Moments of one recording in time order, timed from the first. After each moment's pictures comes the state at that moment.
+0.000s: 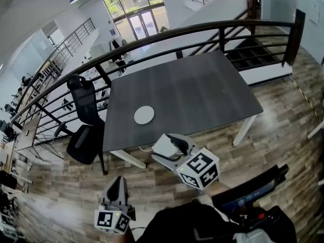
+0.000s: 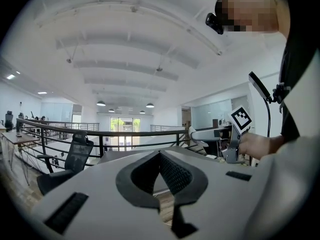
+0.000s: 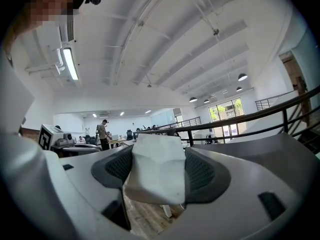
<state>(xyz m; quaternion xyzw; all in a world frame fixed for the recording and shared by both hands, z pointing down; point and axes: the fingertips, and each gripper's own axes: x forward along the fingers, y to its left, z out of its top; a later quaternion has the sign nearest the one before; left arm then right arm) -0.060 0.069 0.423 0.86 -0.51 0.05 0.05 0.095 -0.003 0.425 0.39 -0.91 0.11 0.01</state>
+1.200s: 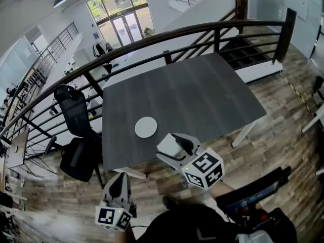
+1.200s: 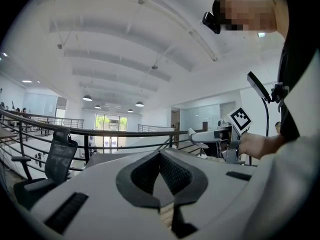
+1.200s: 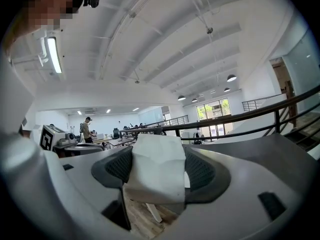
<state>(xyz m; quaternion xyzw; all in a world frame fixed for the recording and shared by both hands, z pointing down) -0.095 -0.097 0.424 0.91 -0.42 0.03 0.05 0.059 -0.141 0.433 0.45 -0.88 0.12 0.03</state>
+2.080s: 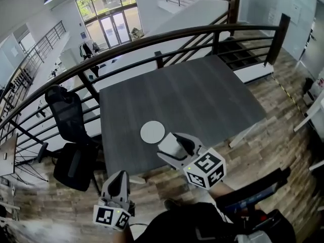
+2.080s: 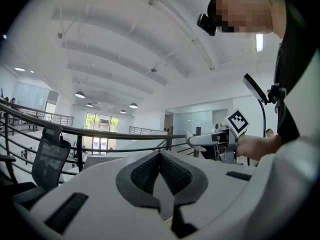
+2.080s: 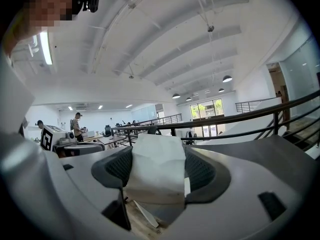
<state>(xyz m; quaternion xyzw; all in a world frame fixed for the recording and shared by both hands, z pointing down) -0.189 -0.201 0.434 0.93 -0.37 0.02 0.06 -0.029 -0.231 0.436 0.49 -0.86 0.12 0.04</state>
